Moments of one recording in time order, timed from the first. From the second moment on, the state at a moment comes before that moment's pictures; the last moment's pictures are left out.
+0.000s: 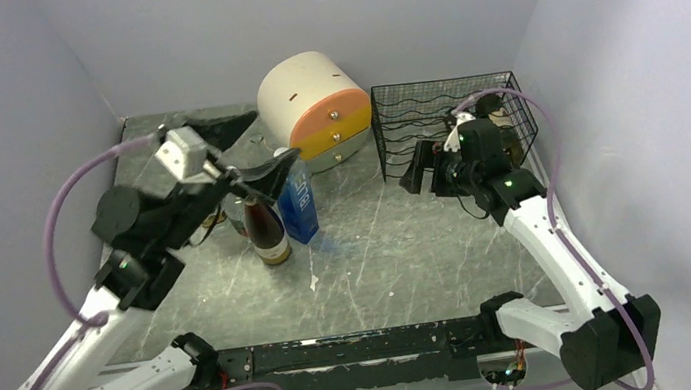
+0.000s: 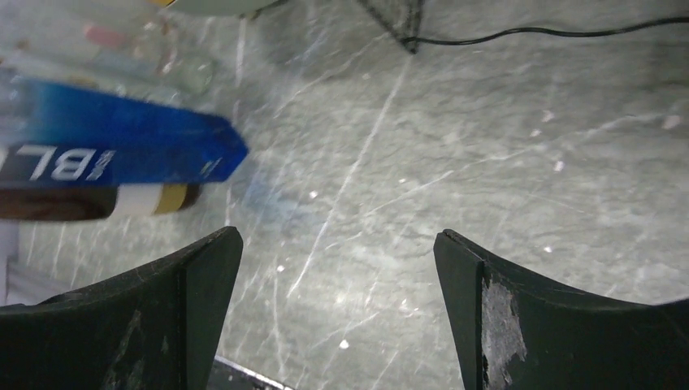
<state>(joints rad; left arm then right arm) -0.73 0.81 1.06 0.14 0.10 -0.05 0.28 1.04 0.96 -0.58 -0.18 0.40</state>
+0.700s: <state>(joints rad) -1.12 1.28 1.07 0.19 0.11 0.21 -0.27 0.87 0.58 -0.30 0.01 0.54</state>
